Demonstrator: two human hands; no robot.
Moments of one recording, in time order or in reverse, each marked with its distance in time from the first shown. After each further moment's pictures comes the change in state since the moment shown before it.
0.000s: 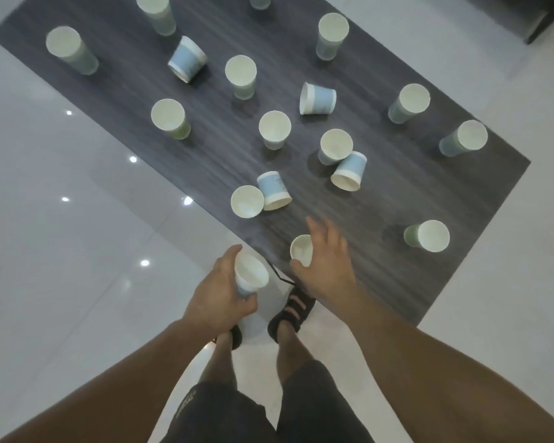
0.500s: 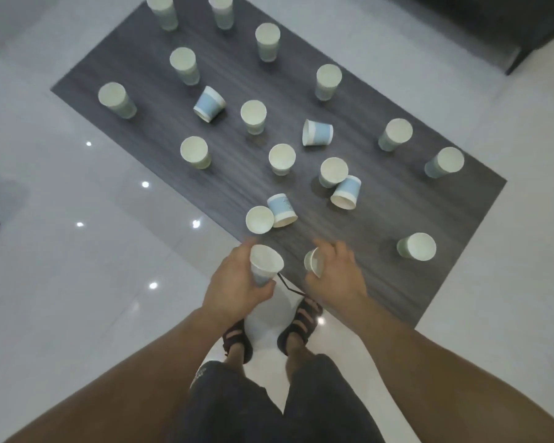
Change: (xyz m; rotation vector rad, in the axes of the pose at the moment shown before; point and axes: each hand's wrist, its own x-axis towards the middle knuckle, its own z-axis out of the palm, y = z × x) left_hand -0.017 0.040 -0.043 -0.004 0.159 0.134; right_hand -0.032 -0.024 -0.041 0.036 -0.027 0.037
